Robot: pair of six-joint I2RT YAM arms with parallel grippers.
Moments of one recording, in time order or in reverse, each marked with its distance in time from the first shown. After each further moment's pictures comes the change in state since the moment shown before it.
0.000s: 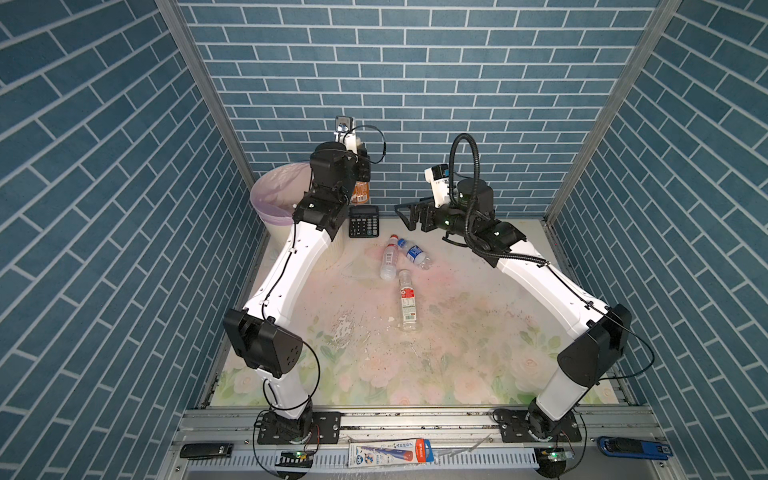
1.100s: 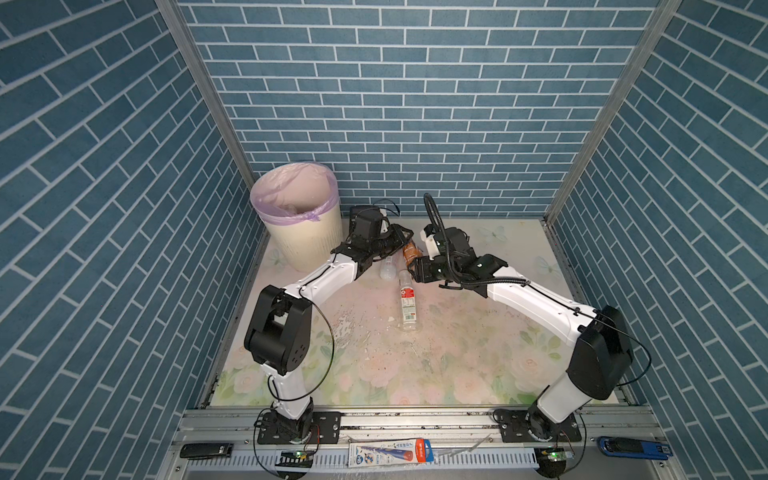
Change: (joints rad) left arm -0.077 0.048 -0.593 0.133 0.561 -1.032; right arm 0.090 -0.076 -0.385 -0.191 0.208 0.086
